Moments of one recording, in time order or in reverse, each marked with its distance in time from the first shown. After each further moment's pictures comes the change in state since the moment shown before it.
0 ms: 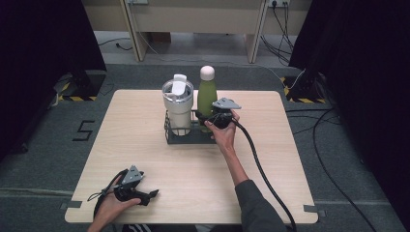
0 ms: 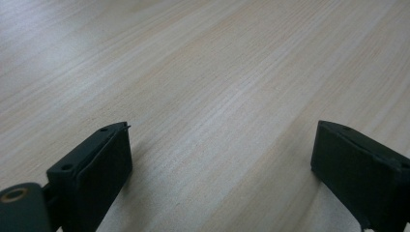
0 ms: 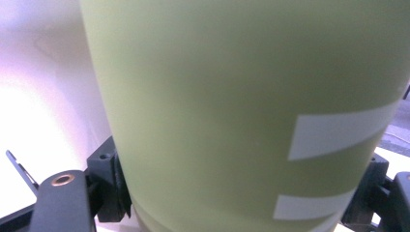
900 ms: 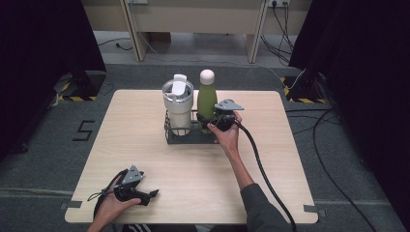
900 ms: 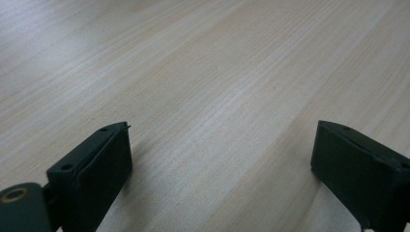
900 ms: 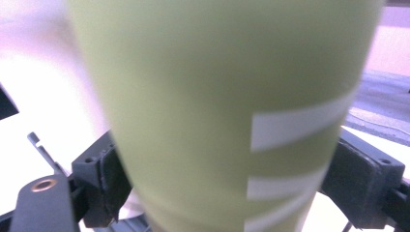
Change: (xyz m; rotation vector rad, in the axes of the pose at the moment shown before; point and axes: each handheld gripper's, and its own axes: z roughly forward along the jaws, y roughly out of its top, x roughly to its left) left arm 0.000 0.000 0.000 0.000 0.000 0.002; right arm 0.000 -0.002 -0.013 0.025 0.016 0.005
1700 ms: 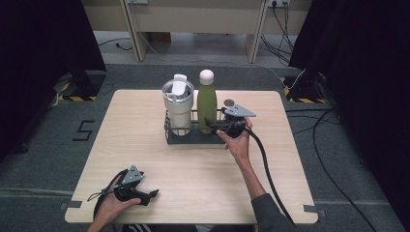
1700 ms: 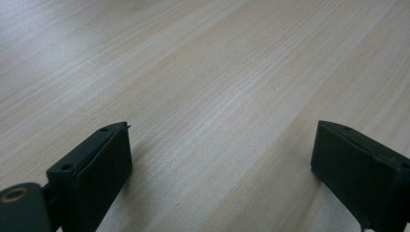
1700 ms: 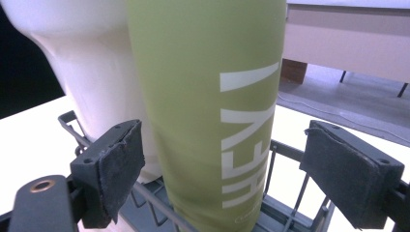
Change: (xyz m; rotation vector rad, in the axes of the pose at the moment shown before) left arm 0.000 0.000 0.000 -0.002 0.000 -0.003; right arm -0.001 -0.004 -0.043 -0.021 -0.009 -0.006
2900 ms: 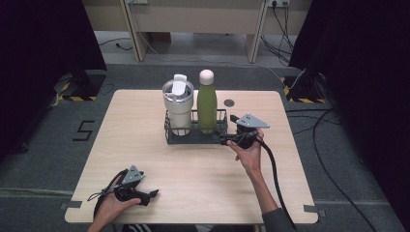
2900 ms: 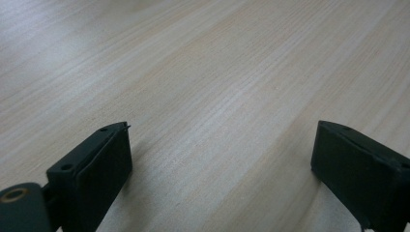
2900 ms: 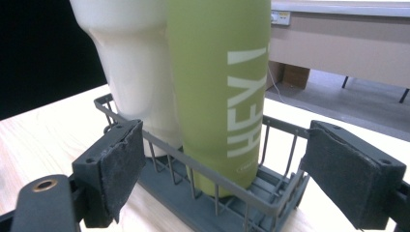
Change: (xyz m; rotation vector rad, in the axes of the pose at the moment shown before) left arm 0.000 0.000 0.000 -0.001 0.000 -0.001; right arm 0.003 -0.012 -0.049 -0.024 0.018 -0.014
